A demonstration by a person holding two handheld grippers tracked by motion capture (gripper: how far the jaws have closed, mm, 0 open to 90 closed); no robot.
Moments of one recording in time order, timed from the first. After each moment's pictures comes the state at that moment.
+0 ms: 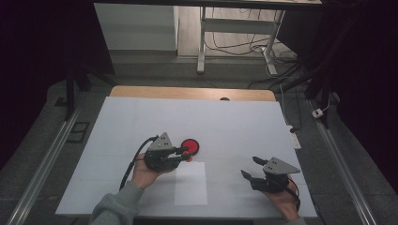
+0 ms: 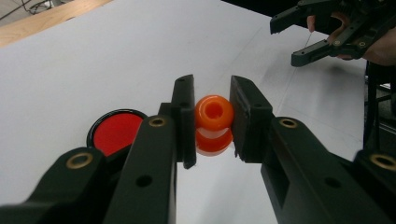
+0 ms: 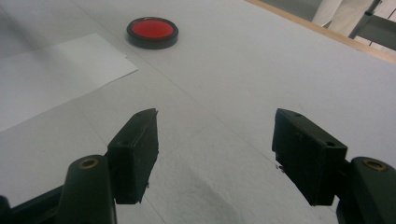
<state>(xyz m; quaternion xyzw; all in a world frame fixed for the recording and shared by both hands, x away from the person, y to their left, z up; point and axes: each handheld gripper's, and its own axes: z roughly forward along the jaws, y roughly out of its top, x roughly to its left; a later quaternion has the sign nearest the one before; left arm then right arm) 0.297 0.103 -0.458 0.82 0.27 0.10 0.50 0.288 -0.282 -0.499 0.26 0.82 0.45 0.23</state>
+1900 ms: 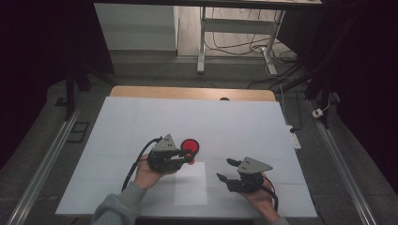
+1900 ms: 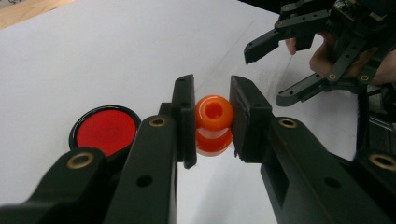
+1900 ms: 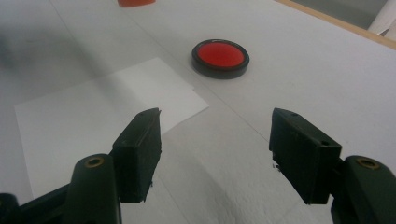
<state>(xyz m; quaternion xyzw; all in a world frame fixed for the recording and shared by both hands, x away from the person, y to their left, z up) 0.299 0.095 -0.464 0.83 0.27 0.09 0.49 0.288 -0.213 -0.506 0.22 0.84 0.47 0.18</state>
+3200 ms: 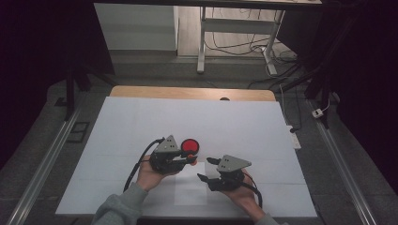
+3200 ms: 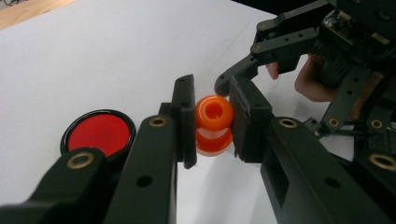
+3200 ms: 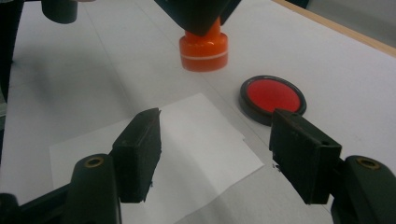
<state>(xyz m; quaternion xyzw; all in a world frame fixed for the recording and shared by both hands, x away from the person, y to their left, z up) 0.297 0.088 -0.464 0.83 0.26 0.09 0.49 0.290 -0.157 -0.502 0.17 0.84 0.48 0.15</state>
